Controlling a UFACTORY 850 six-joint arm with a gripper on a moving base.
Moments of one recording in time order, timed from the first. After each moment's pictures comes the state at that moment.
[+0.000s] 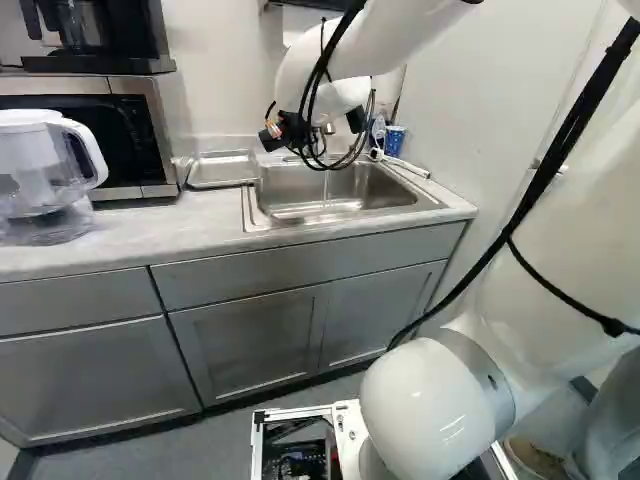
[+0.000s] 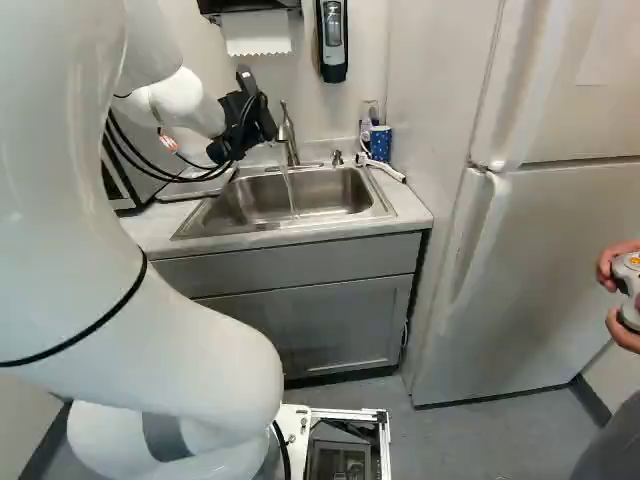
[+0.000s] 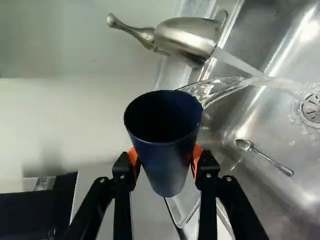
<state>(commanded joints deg) 16.5 6.4 -50.9 4.6 8.1 72.5</state>
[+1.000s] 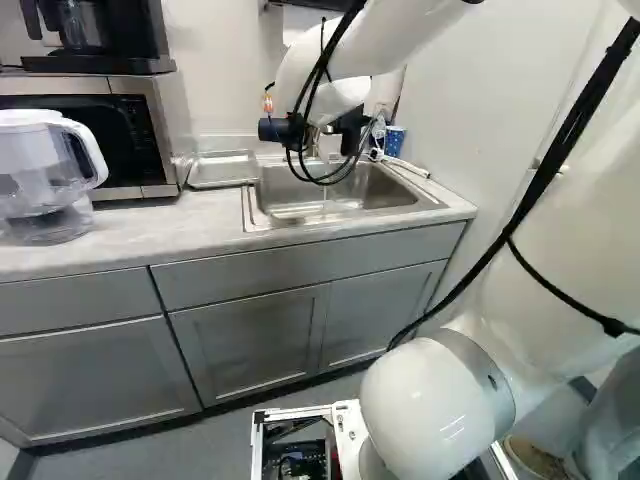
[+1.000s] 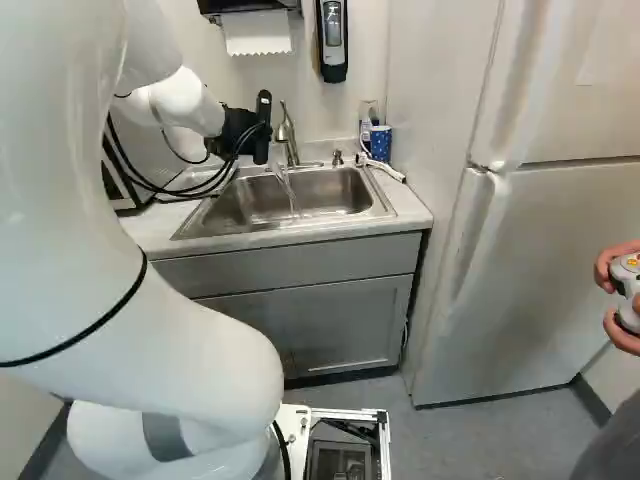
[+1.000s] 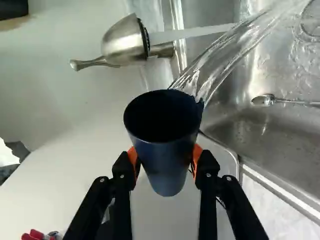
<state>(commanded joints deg) 16.5 6.4 -50.9 4.6 8.1 102.6</state>
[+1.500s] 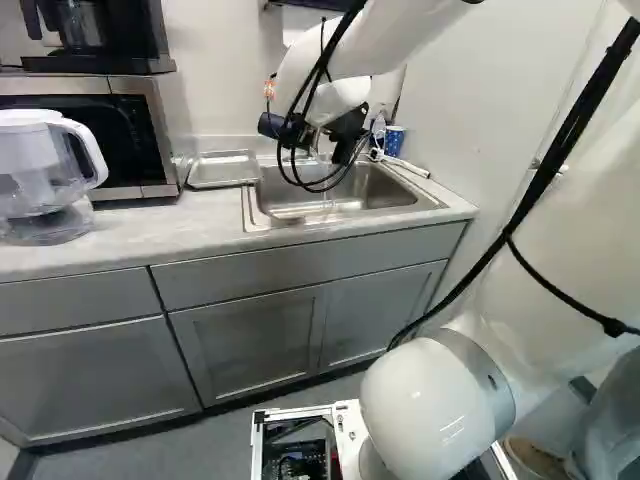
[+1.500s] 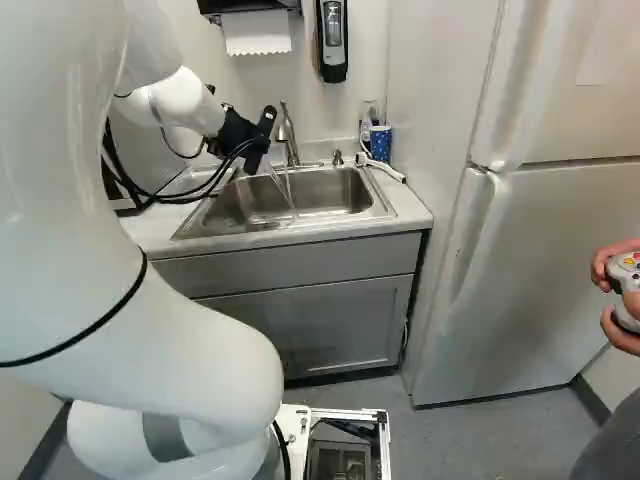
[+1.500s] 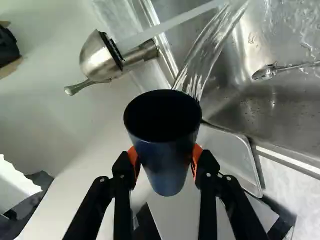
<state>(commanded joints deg) 16.5 6.4 -50.9 4.6 8.1 114.6</state>
